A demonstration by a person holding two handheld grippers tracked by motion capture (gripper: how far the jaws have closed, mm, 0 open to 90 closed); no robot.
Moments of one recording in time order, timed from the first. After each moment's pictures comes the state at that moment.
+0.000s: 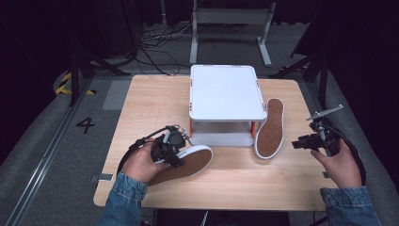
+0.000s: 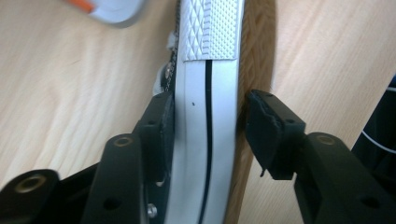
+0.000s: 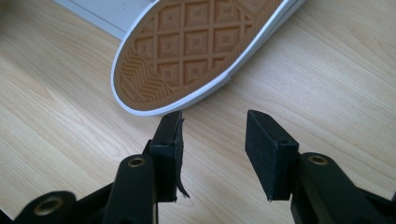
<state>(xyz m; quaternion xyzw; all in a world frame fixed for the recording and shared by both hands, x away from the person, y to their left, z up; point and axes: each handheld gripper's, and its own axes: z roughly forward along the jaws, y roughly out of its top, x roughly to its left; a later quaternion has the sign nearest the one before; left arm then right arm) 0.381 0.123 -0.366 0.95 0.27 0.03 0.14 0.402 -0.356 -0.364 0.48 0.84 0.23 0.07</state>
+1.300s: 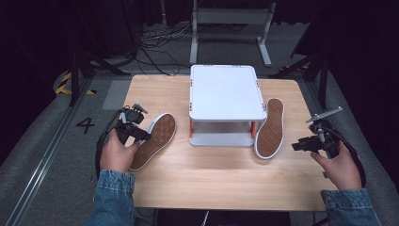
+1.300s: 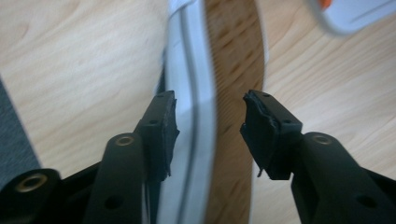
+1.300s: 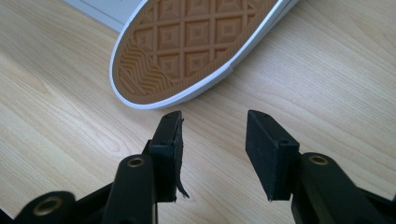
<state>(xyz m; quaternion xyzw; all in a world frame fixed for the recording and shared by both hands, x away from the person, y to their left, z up) 0.424 0.220 -0.373 0.84 0.52 0.07 0.16 0.398 -0.355 -0.368 0.48 0.84 0.23 0.07</state>
